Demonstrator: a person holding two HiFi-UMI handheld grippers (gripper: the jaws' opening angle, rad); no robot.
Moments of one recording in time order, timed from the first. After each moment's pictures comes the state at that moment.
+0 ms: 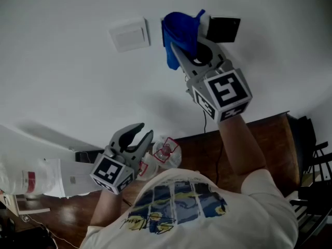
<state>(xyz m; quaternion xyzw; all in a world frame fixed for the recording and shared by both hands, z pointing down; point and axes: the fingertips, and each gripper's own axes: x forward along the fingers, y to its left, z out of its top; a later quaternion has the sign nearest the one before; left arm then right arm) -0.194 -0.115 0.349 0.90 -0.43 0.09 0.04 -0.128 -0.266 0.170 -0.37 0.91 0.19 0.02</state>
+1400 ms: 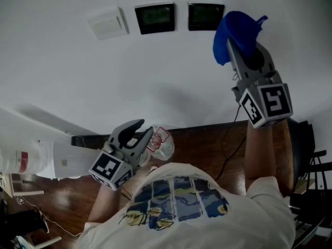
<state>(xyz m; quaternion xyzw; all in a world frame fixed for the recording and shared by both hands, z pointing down) -0.119 -0.102 0.364 0.89 -0.45 0.09 0.06 0.055 -0.265 0.168 -0.43 0.88 0.20 0.02</state>
